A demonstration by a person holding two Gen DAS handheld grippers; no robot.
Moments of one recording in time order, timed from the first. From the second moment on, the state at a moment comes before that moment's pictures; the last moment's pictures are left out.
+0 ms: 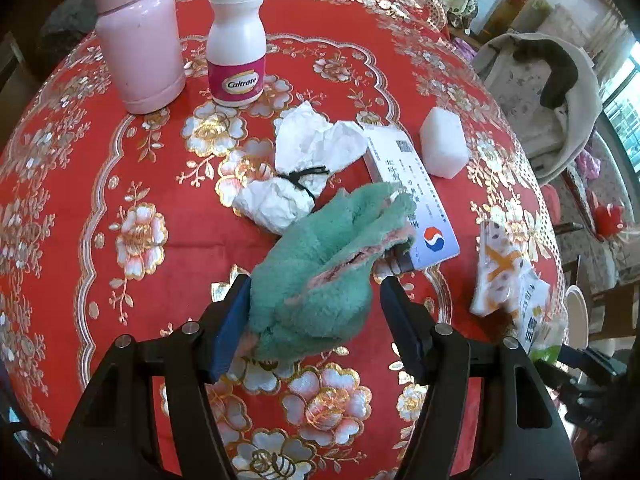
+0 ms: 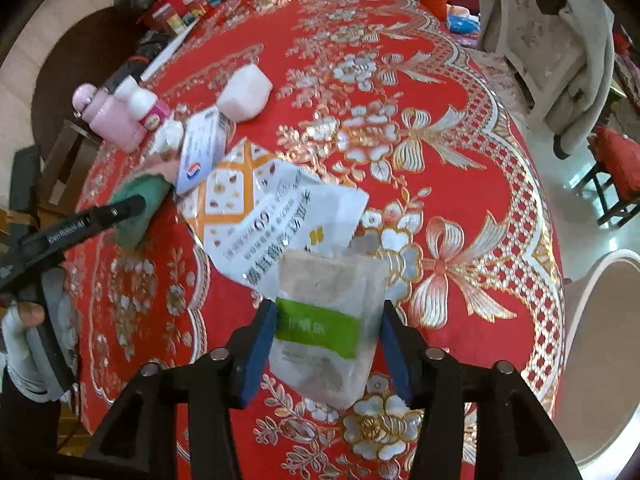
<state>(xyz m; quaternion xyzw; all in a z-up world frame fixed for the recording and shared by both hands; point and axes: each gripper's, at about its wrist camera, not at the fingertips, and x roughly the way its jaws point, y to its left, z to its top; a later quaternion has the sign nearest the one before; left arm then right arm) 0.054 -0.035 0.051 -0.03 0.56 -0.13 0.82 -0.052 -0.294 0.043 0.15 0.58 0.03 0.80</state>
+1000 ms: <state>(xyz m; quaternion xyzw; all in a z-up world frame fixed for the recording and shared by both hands) -0.037 -0.054 0.051 -0.03 0.60 -0.13 0.79 -0.103 -0.290 0.030 0.11 0.61 0.03 0.79</state>
